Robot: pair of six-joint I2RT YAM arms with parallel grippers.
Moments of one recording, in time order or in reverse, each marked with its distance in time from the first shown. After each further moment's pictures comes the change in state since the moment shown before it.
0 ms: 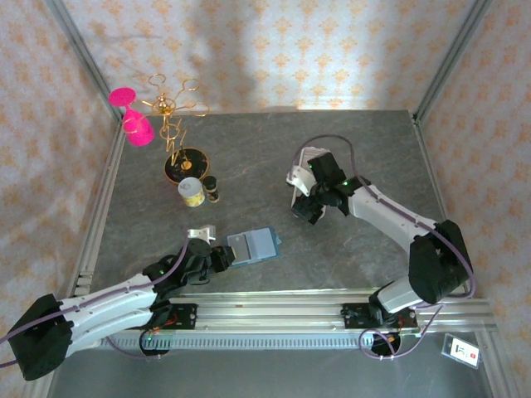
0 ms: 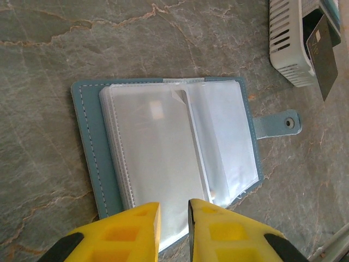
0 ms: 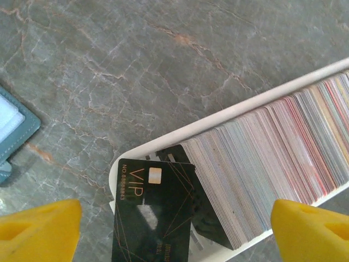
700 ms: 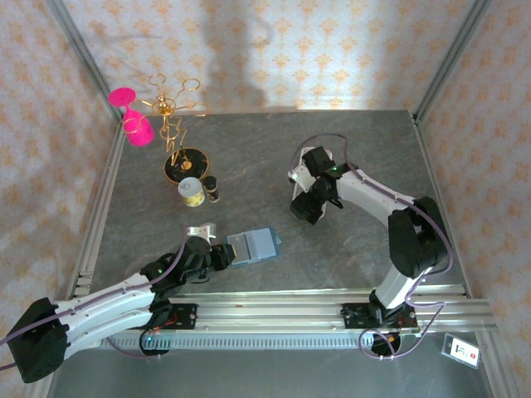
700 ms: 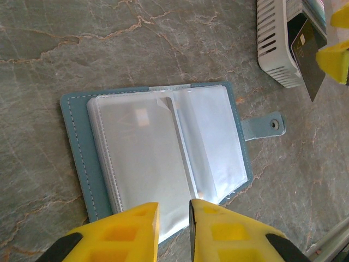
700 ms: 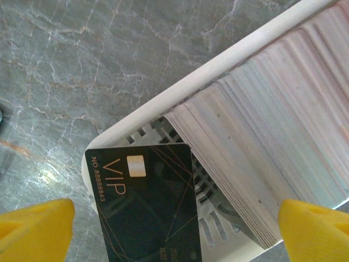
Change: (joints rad) left arm 0.000 -0.026 0.036 -0.057 0.000 0.027; right arm -0.035 0.192 0.117 -0.164 -0.004 0.143
